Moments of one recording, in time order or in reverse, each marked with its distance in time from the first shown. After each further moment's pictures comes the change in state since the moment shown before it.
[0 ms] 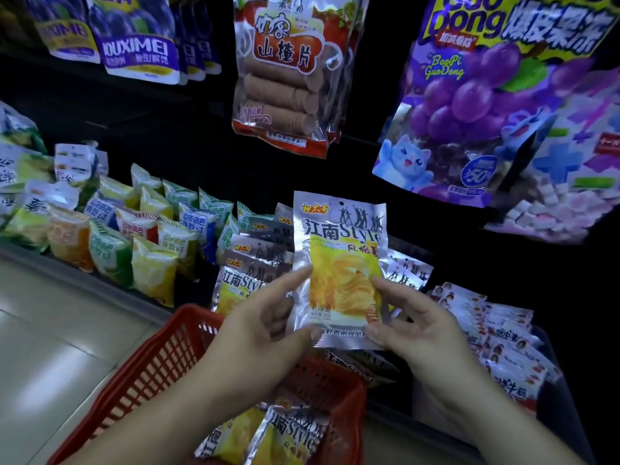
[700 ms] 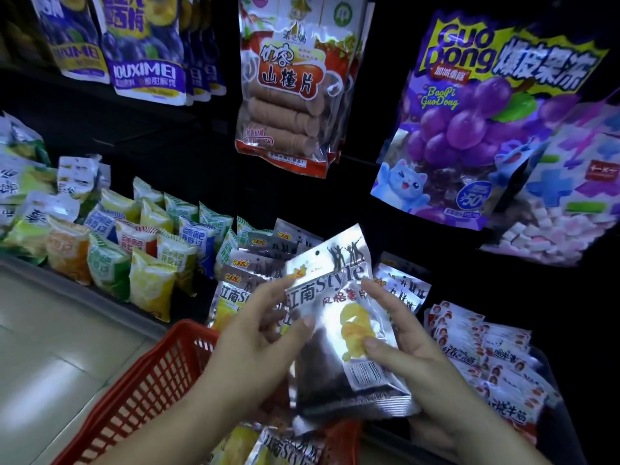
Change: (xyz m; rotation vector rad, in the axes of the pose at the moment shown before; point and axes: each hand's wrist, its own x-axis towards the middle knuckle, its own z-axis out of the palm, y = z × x) left_hand 0.011 0.001 0.002 0.095 0.196 0.002; right_hand -0.003 -0.018 0.007 0.142 -0.216 0.020
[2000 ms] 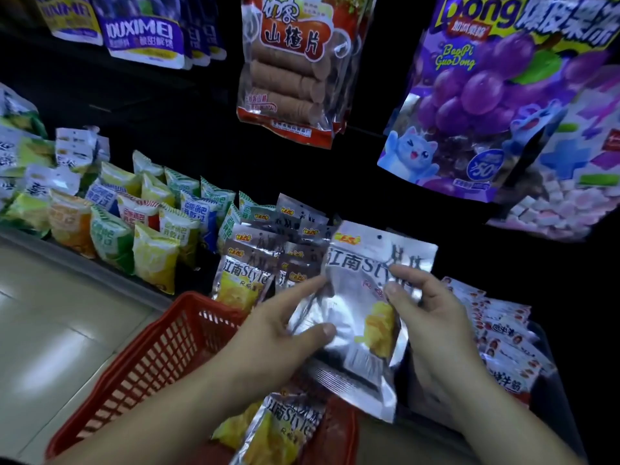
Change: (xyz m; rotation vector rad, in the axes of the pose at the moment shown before) left_hand -0.010 -0.013 0.008 -0.078 -0.277 -0.118; right_hand 0.017 0.026 -0.009 -0.042 0.499 -0.114
